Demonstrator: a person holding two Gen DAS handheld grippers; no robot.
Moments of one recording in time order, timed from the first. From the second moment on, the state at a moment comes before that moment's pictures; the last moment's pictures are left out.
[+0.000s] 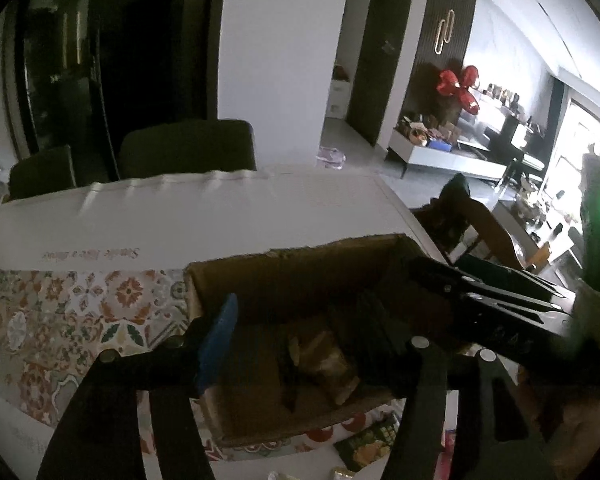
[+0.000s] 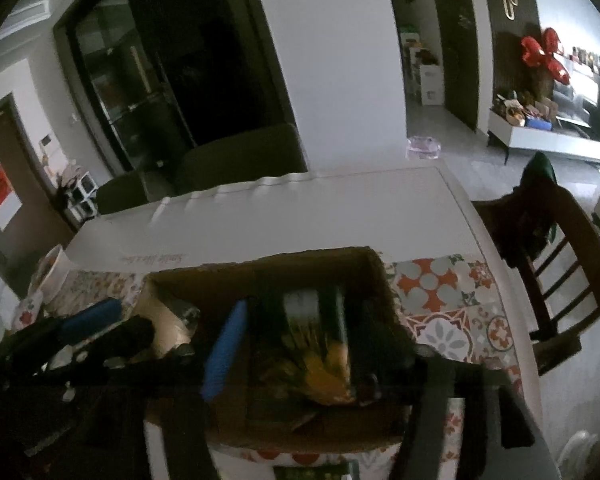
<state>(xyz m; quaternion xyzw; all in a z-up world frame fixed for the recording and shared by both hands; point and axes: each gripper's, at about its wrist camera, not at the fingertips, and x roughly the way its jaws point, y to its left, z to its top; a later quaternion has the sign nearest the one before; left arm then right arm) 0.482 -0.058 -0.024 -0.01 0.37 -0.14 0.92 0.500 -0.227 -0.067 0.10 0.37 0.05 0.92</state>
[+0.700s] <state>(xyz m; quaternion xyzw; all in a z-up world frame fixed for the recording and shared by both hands) 0.400 -0.053 0.009 0.02 0.34 -0.13 0.93 0.413 -0.238 -0.028 0.08 0.32 -0.02 0.94</state>
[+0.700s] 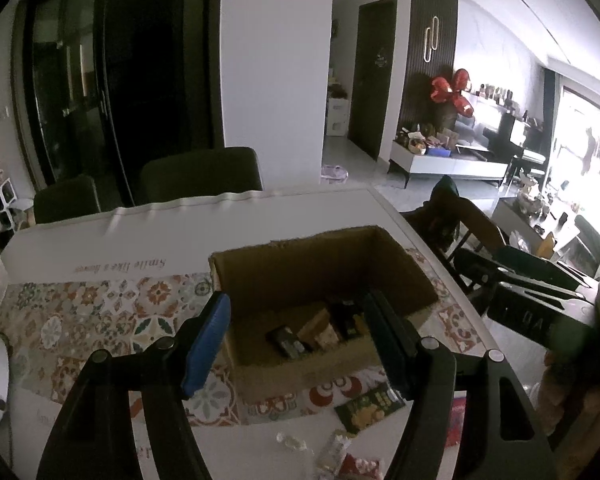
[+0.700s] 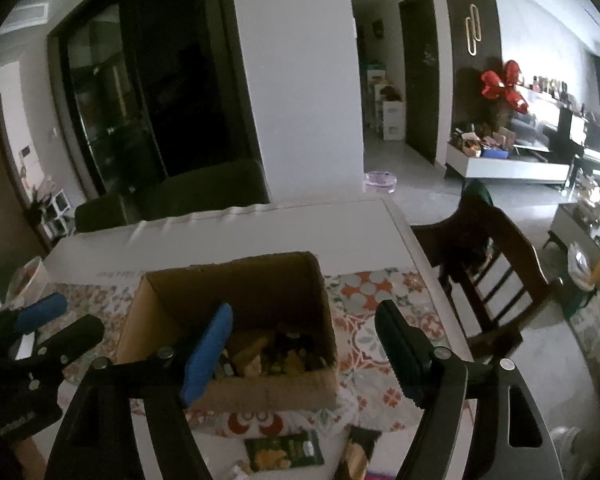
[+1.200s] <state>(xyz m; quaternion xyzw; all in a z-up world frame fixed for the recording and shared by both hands) 0.344 -0.049 -0.029 0.02 0.38 -0.12 0.92 0.342 -0.244 -0.049 0.03 0.31 -0.08 0.95</state>
